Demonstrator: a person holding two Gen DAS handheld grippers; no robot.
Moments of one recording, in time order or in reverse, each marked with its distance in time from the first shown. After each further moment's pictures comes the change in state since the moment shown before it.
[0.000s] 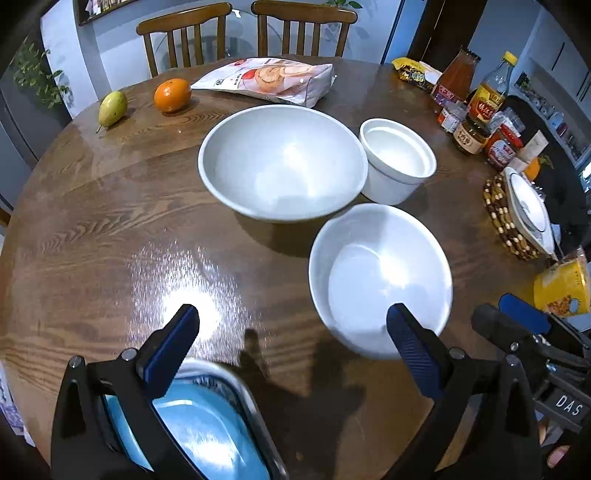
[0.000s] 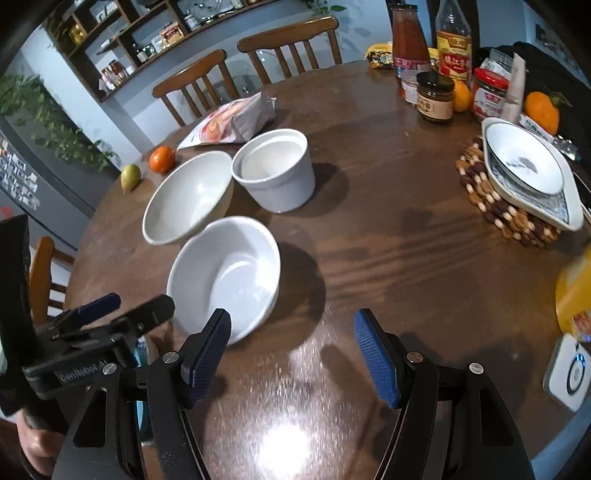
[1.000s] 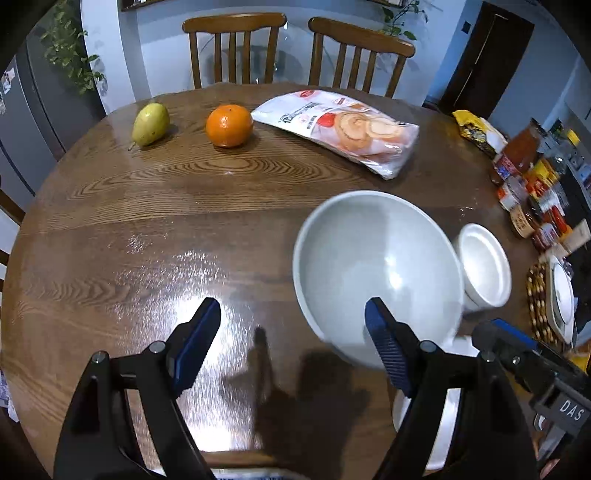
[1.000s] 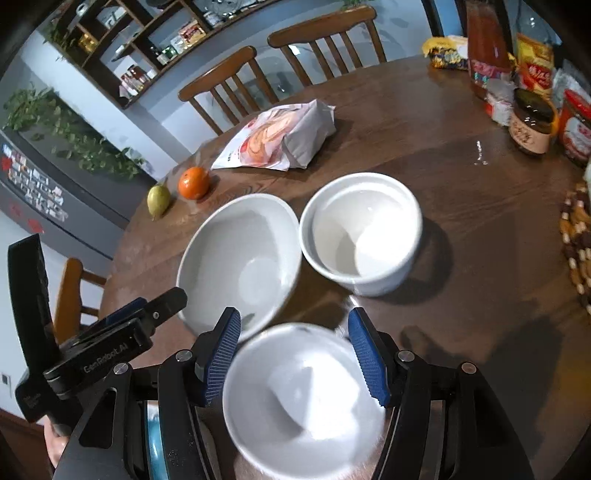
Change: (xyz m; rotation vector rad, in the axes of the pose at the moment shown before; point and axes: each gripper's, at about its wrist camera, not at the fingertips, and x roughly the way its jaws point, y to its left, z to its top) left arm 0.025 0.069 0.074 -0.150 -0.060 0.050; right arm 0.064 0.043 0.079 0.009 0.029 0.168
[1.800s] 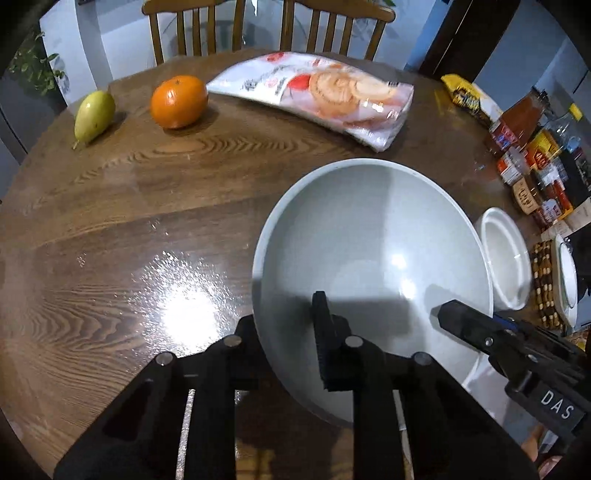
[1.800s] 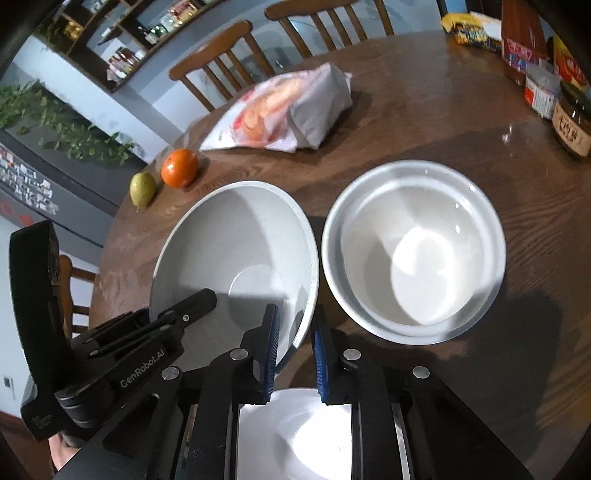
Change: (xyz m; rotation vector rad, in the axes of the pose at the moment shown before) left arm 0.041 -0.006 0.015 0.087 0.092 -0.079; right arm 0.043 0.009 0.019 0.002 0.081 0.004
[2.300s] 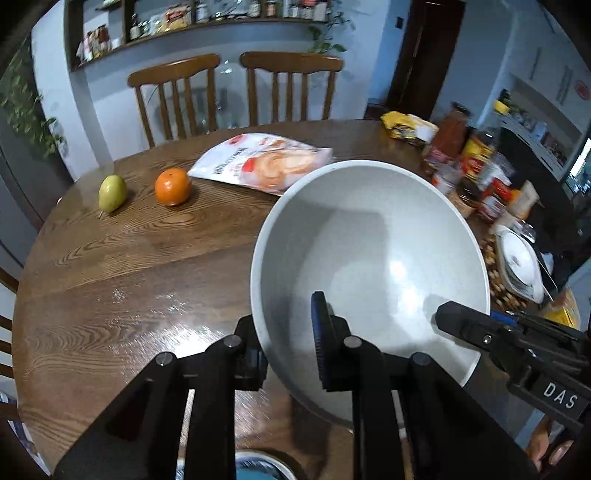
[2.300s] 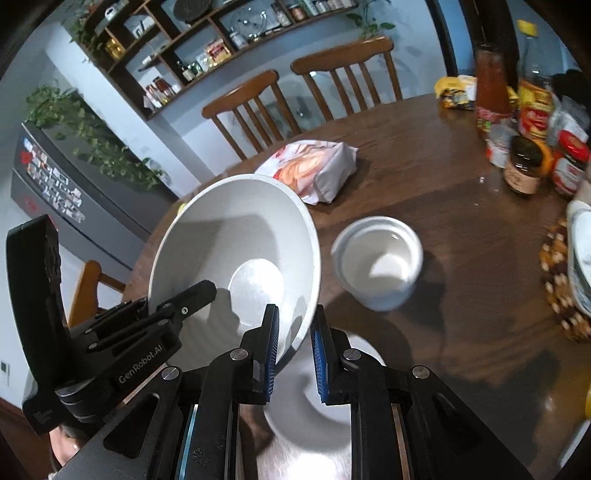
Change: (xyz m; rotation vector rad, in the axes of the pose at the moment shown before) left arm -0.104 -0.053 -0.037 0.143 -0.203 -0.022; right arm -0.114 0.011 -0.035 -0.054 -0.169 0.021
